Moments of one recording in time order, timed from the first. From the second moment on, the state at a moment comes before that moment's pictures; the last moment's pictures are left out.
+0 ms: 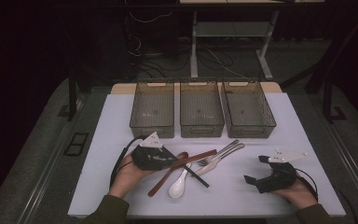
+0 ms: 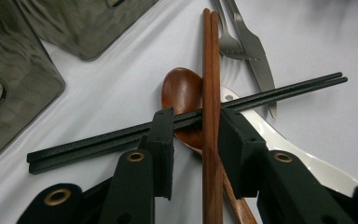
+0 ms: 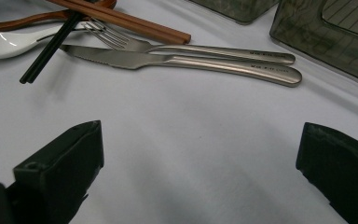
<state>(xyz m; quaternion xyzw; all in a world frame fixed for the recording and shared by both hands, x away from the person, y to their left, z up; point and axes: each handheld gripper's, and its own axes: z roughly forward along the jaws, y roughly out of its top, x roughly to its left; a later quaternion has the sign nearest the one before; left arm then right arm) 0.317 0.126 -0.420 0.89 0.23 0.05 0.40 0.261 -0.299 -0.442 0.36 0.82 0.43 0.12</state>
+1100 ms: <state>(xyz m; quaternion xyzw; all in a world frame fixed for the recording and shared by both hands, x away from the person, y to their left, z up) 0.318 0.126 -0.423 0.89 0.23 0.05 0.39 0.261 -0.299 -0.443 0.36 0.82 0.43 0.12</state>
